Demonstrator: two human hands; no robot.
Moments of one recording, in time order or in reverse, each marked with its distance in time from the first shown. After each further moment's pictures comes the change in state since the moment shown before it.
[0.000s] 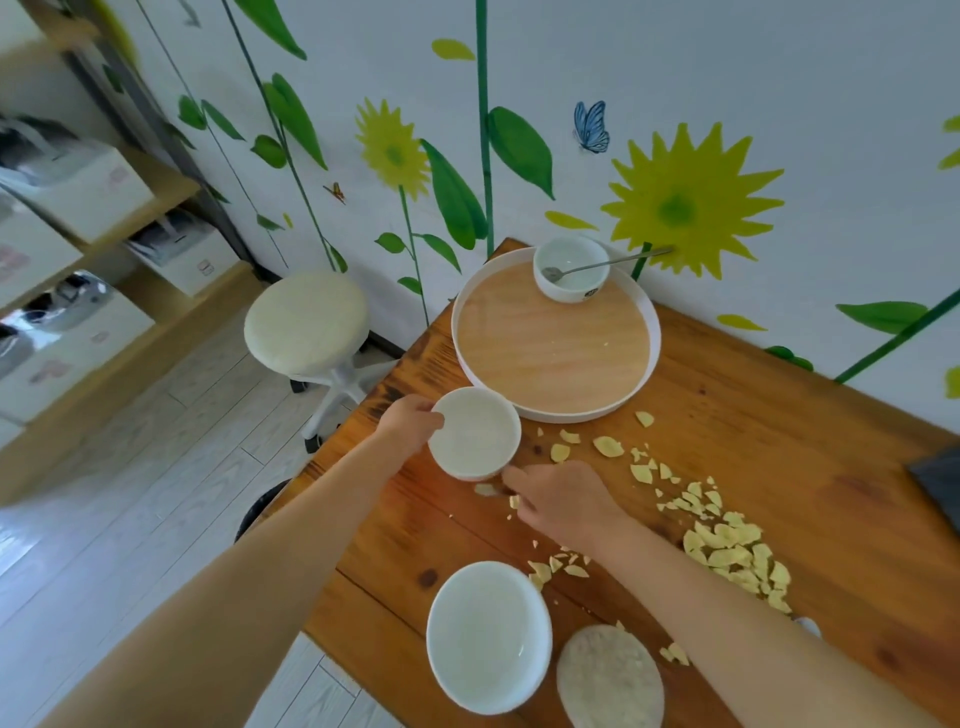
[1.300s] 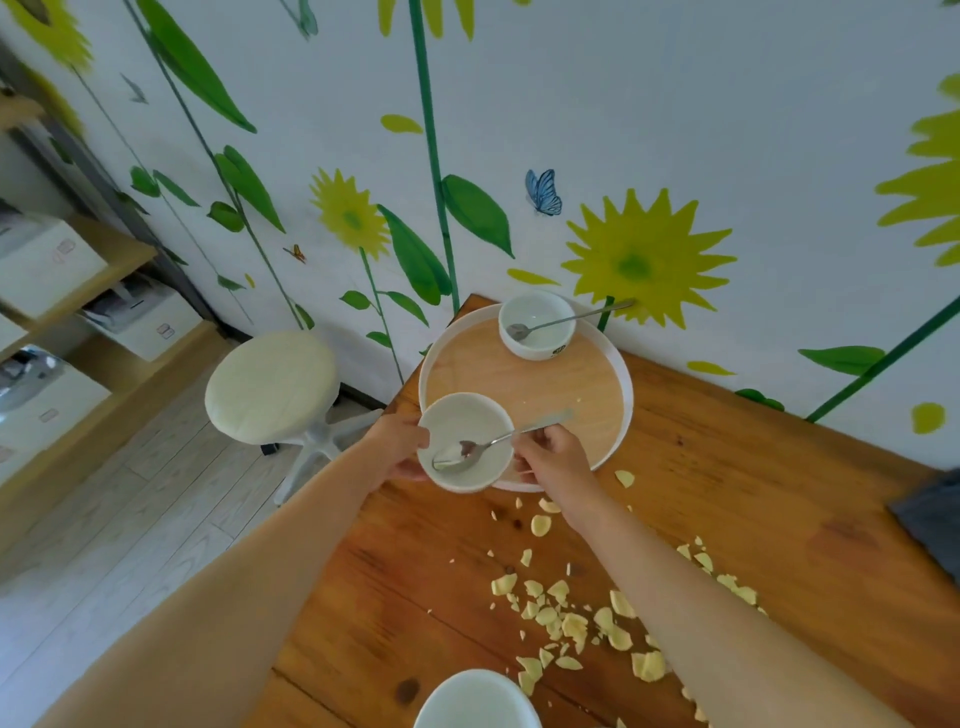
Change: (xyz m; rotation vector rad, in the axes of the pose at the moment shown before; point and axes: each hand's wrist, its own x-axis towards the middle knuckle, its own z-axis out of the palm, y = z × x) left_hand 0.028 0.067 -0.017 -0.382 -0.153 -0.101; right_hand 0.067 0.051 -0.042 1.327 0.365 0.811
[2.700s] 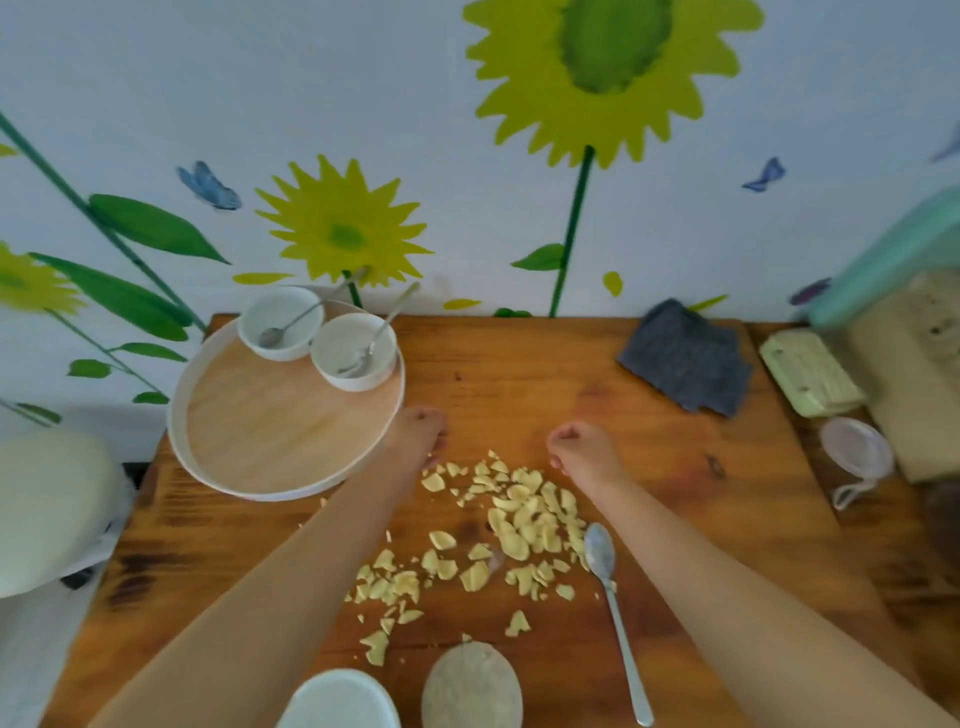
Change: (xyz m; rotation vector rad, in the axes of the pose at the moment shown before) left_hand -0.059 -0.005 0.226 0.205 -0.283 0.181; right_hand -0.082 0.099 -0.204 -0.046 0.500 0.329
